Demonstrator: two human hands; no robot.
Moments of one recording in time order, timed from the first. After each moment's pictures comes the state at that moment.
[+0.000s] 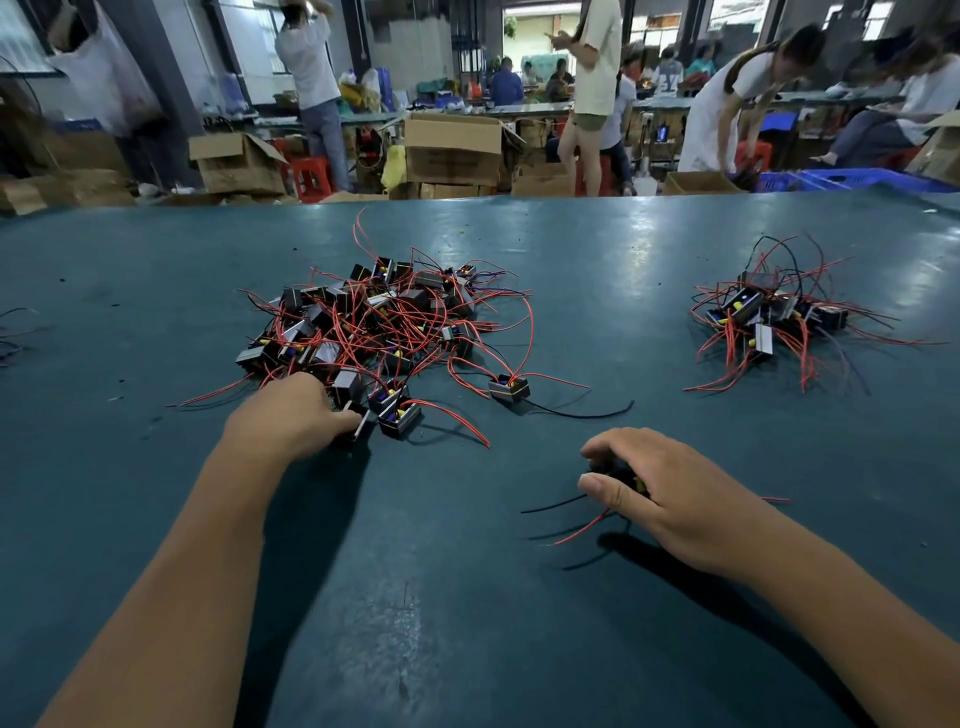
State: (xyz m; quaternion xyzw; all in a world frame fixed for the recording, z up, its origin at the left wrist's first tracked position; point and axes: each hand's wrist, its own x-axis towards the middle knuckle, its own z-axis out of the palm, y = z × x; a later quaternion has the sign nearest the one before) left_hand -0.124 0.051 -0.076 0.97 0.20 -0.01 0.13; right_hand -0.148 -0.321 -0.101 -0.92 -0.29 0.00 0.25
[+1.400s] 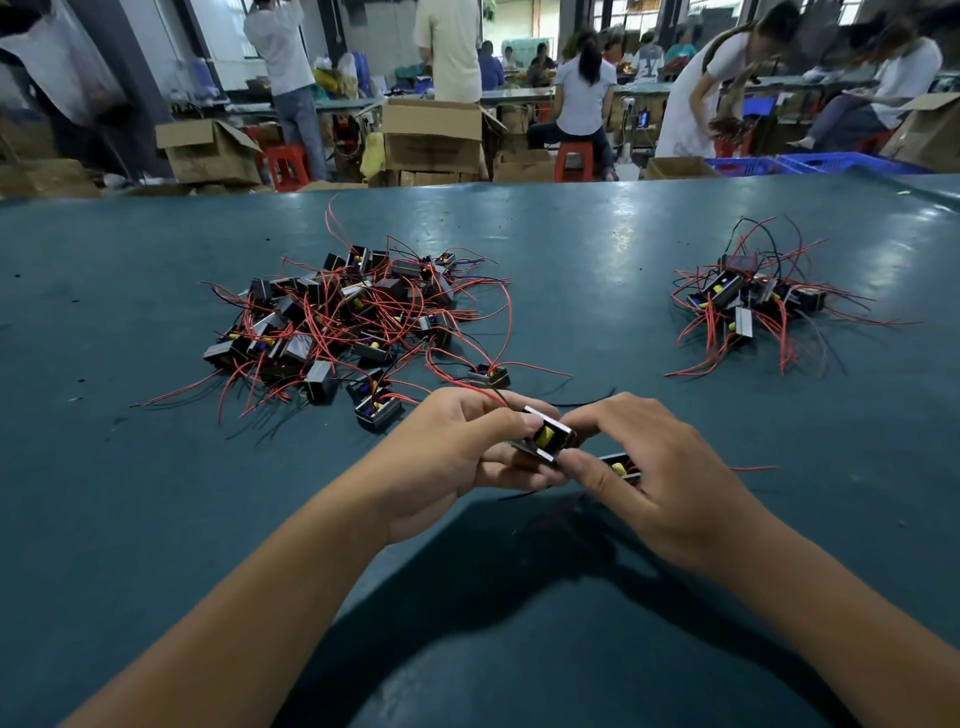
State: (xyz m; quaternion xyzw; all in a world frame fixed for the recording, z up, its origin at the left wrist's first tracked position) left_hand -0.169 -0.098 -0.070 0.63 -0.11 -0.17 0.75; right_hand -0.169 -0.309 -0.083 -0.87 -0.35 -0.17 0.30
